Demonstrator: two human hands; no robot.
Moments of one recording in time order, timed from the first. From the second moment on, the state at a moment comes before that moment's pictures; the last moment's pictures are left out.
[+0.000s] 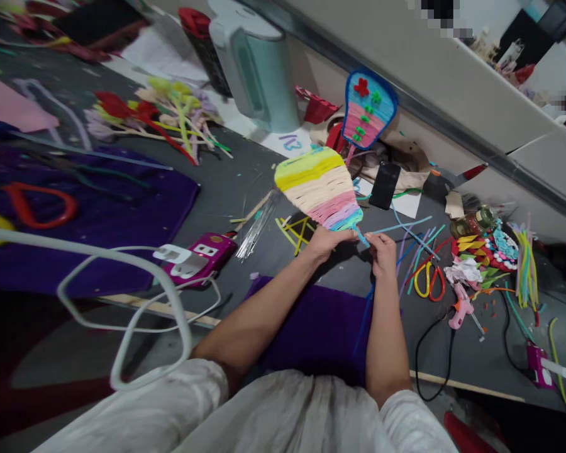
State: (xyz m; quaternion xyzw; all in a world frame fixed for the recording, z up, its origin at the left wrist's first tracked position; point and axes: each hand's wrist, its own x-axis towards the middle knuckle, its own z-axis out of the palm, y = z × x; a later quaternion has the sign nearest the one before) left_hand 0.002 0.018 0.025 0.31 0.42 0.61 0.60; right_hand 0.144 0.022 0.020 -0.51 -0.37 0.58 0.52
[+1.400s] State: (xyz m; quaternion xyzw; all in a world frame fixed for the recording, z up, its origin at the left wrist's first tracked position) left_hand 0.008 0.023 0.017 0.27 0.42 0.65 0.57; right_hand 0.144 0.022 0.019 -0.52 -0.42 0.51 0.54
